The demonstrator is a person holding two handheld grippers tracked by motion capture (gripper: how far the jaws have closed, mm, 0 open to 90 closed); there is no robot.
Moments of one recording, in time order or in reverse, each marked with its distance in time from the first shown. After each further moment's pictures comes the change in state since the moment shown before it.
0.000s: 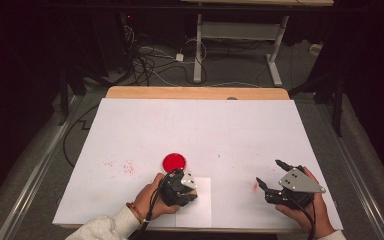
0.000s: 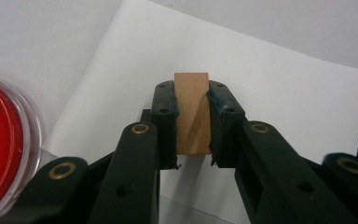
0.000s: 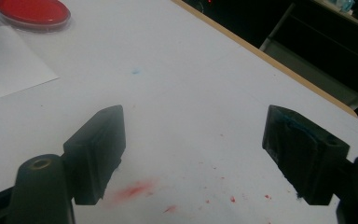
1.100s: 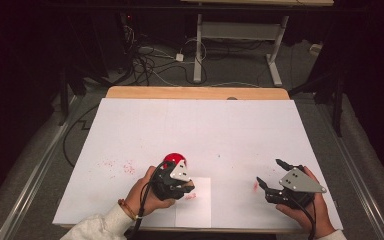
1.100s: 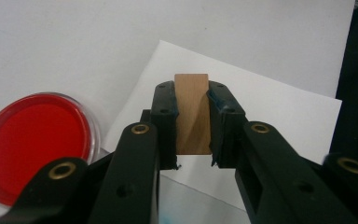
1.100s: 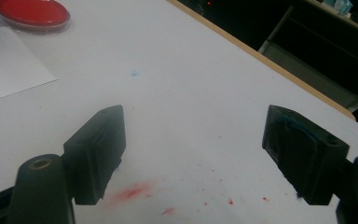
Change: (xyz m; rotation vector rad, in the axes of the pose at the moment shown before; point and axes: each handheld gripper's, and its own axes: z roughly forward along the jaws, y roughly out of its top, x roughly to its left) left arm 0.006 0.000 -0.042 -0.115 0.047 -0.016; right arm -0.001 0.001 0.000 -0.007 -0.003 -0.004
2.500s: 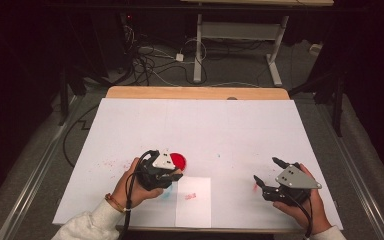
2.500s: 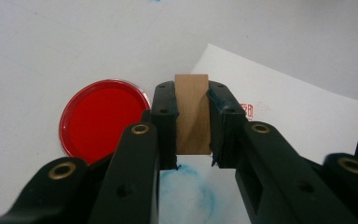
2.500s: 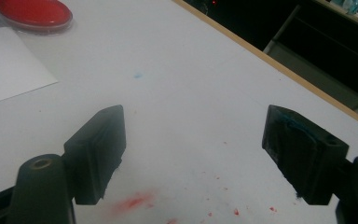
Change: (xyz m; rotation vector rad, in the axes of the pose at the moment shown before) left arm 0.024 -0.011 -0.027 -0.053 0.068 -0.058; right arm 0.000 0.003 0.008 0.001 0.020 -0.004
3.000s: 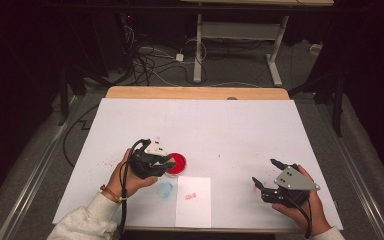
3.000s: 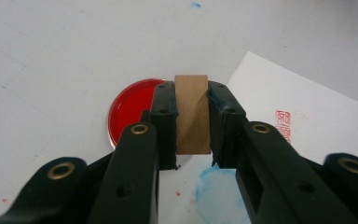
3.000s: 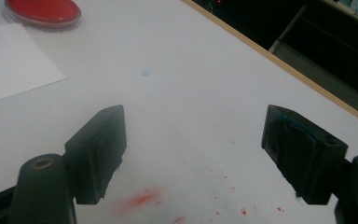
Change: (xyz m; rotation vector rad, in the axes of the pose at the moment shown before) left arm 0.034 -0.001 -0.005 -0.014 0.026 -0.073; right arm 0.004 -0.001 0.000 0.012 0.016 -0.014
